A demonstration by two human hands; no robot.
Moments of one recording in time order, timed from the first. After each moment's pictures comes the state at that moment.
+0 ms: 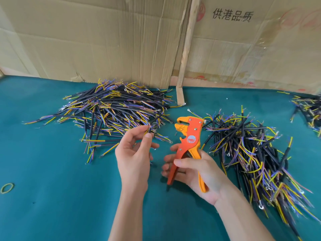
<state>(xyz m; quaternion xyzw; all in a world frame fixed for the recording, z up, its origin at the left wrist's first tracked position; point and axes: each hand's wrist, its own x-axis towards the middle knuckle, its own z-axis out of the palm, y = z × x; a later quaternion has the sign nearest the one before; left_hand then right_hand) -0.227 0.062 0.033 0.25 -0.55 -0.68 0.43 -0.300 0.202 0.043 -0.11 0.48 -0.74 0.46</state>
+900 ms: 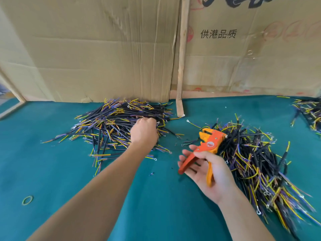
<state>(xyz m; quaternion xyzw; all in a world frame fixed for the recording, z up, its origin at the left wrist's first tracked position) -0.327 -0.010 0.054 0.28 -0.95 -0.05 0.14 -0.325 0.213 0.035 0.04 0.35 -0.86 0.37</state>
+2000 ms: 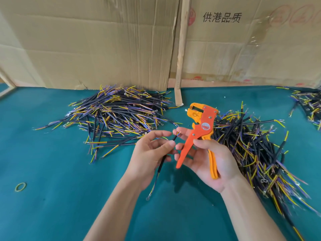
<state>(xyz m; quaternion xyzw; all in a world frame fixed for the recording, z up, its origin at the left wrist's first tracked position) -0.227 0.070 0.050 0.15 -0.59 -0.78 0.14 -0.320 0.223 0.046 -0.16 0.34 -0.82 0.42</state>
